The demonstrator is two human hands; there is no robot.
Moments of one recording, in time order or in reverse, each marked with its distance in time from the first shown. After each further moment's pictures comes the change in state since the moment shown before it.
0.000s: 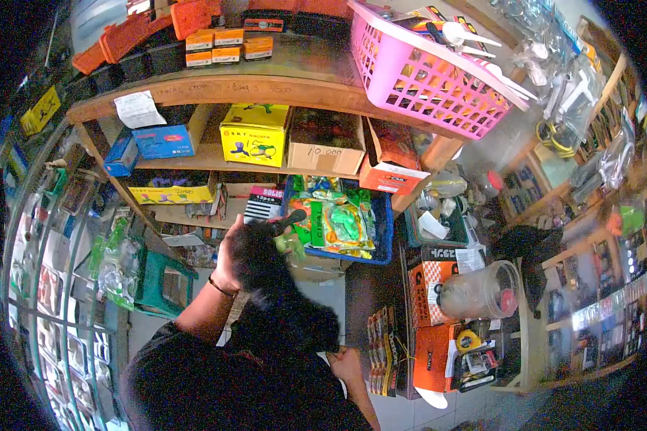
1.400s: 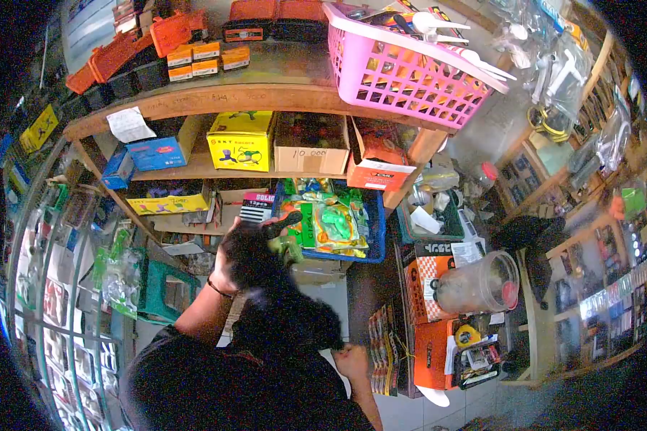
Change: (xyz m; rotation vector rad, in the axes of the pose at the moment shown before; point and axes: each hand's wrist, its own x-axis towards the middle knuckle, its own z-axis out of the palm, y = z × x) left_hand 0.008 -0.015 0.021 0.091 -0.052 -0.011; right_hand 0.010 0.023 -0.013 -0.006 0.098 -0.114
